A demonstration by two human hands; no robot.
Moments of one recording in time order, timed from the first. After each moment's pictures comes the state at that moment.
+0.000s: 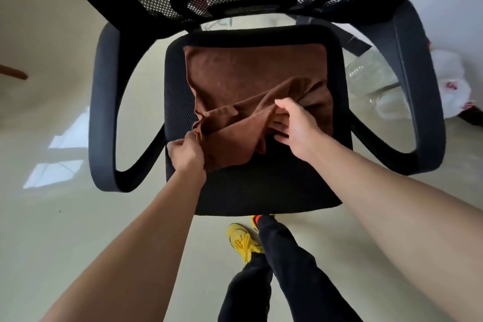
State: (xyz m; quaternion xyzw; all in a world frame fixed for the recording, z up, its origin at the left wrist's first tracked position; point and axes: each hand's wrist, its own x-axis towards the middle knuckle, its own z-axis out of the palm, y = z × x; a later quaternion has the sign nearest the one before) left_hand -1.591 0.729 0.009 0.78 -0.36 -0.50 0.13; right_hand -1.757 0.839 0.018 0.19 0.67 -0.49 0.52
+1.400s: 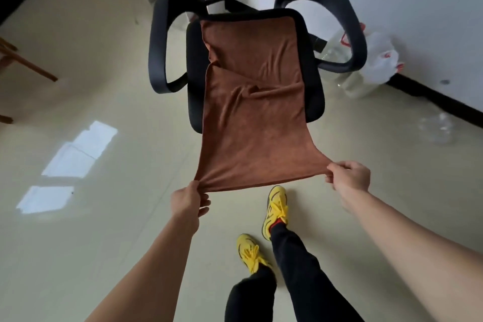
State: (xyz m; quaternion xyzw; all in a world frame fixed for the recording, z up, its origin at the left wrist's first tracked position) left_hand -1.298 0.927 0.095 0.72 -0.36 -0.59 0.02; right_hand -1.520 1.145 0.079 0.24 0.85 -0.42 0.21
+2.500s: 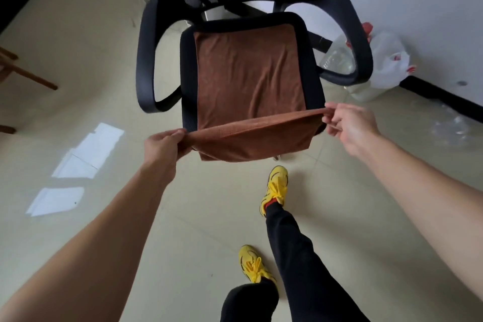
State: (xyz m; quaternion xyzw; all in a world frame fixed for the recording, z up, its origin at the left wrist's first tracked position) left_hand -1.404 0.822 0.131 0.63 -0.44 -0.62 0.15; right_hand -1.650 1.058 0.115 0.16 0.75 -0.57 0.31
